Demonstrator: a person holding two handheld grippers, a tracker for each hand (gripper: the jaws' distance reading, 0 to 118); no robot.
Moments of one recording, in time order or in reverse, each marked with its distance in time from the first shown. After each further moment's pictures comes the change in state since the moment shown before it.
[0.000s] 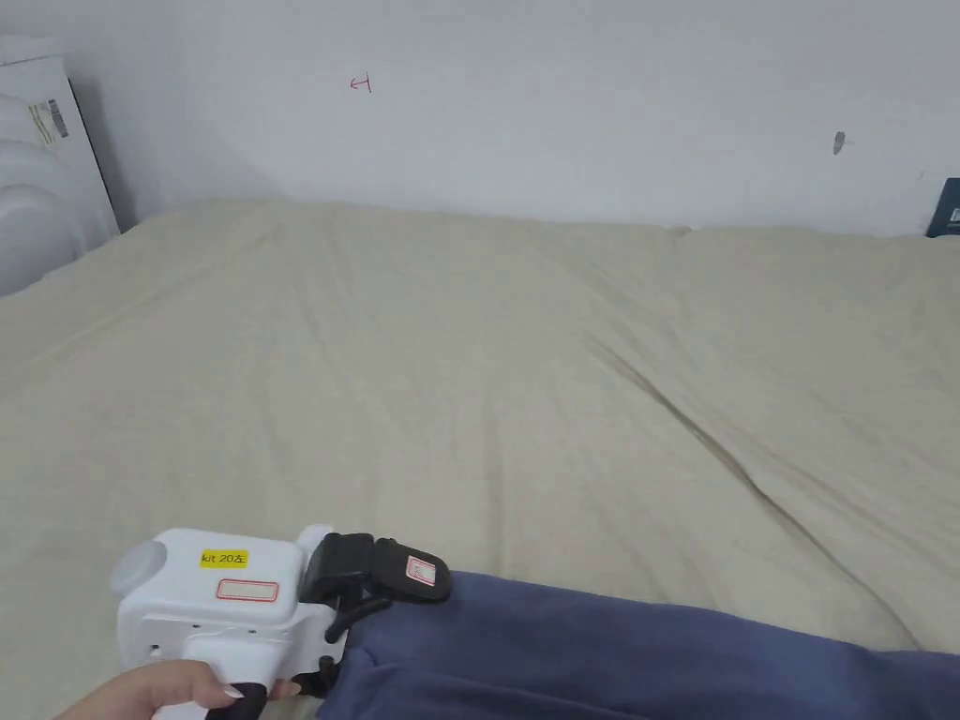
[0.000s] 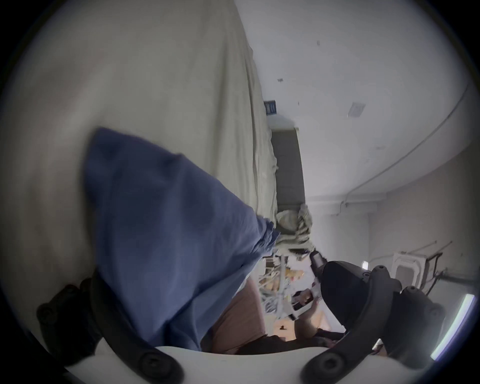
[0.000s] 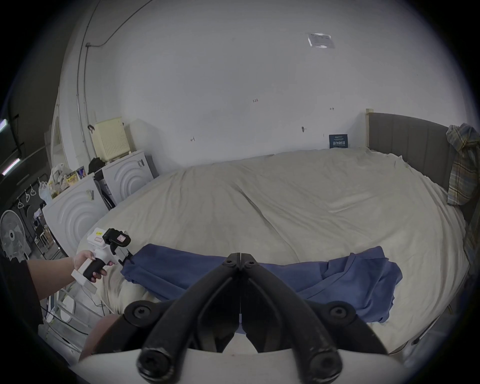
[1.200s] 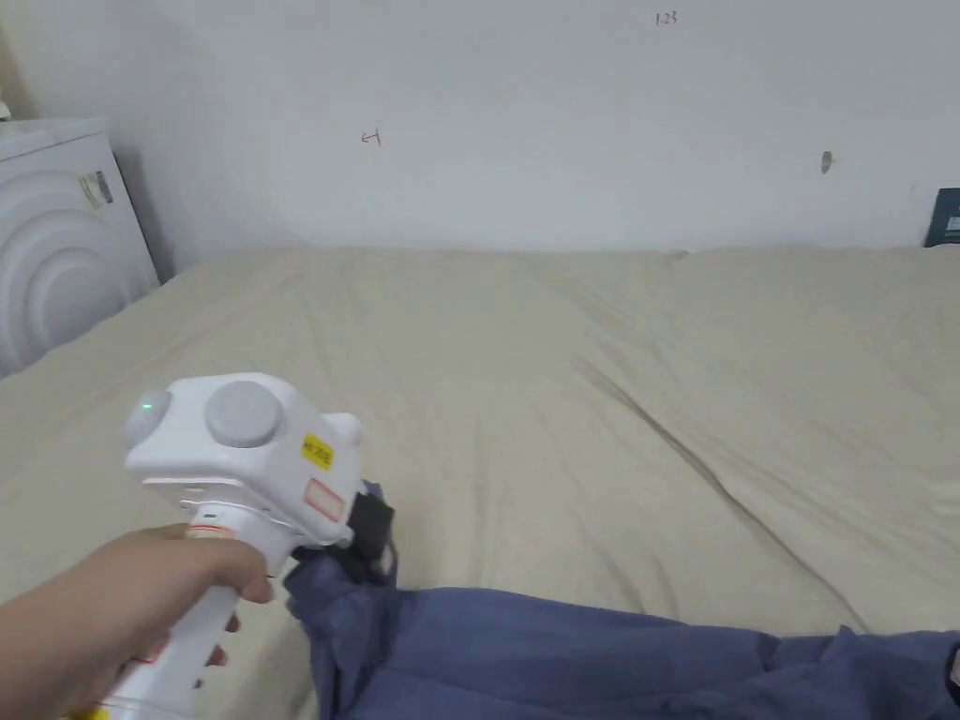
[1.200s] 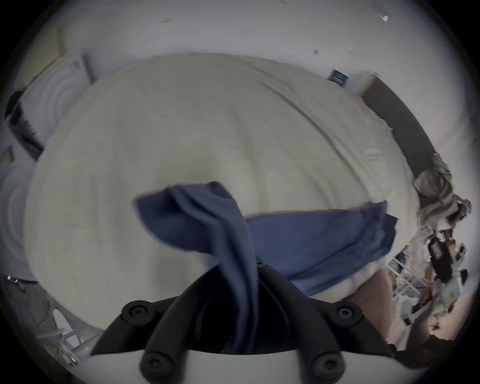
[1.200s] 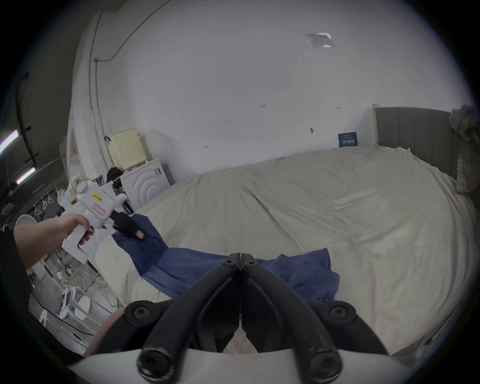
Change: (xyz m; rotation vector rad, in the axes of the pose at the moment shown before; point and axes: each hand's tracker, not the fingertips) left arm 0.197 -0.065 -0.082 0.075 0.972 -0.402; right arm 0.038 -0.018 0.033 0.042 0.122 -0.057
